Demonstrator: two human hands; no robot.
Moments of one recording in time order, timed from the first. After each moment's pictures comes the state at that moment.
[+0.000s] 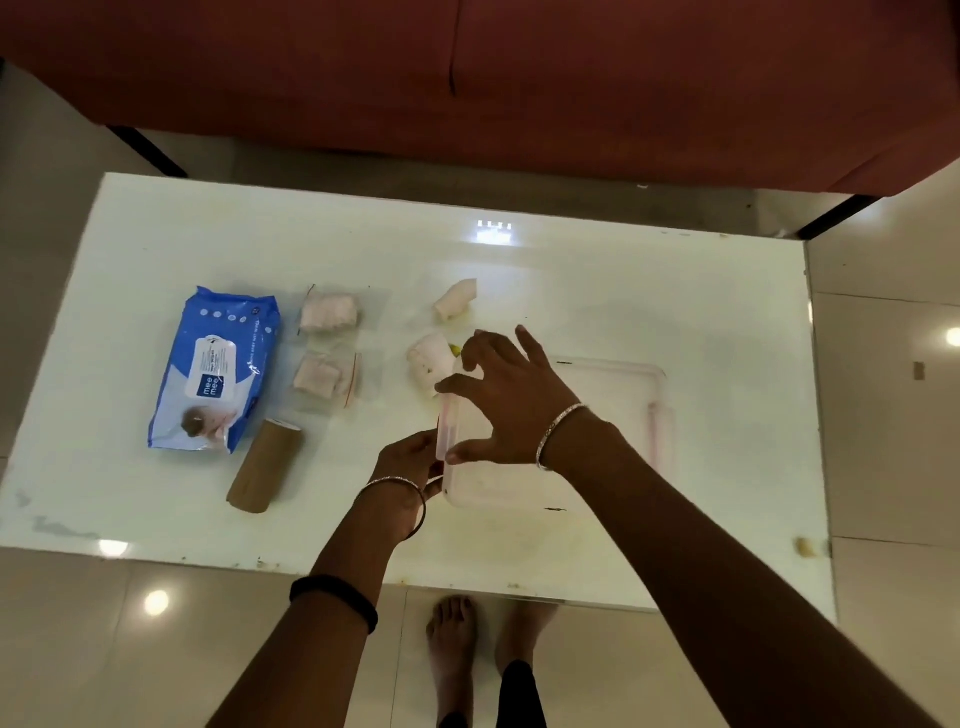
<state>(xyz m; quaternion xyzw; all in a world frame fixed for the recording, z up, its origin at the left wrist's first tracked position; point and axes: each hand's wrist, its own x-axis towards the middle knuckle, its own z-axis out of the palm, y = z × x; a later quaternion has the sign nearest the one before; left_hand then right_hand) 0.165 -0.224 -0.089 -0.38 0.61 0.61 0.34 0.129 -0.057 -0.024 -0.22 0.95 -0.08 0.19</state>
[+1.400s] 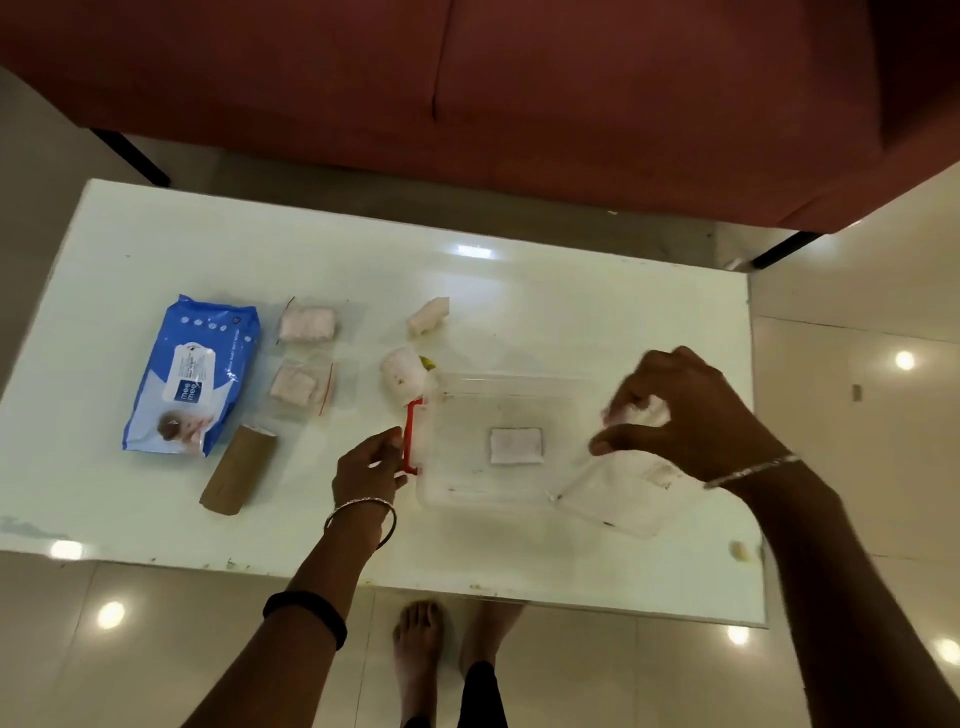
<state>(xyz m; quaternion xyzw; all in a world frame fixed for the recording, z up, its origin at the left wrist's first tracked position) 0.177 -0.225 -0.082 -0.34 0.70 0.60 0.20 0.163 0.077 0.080 -0.02 0.96 -0.20 0.19</state>
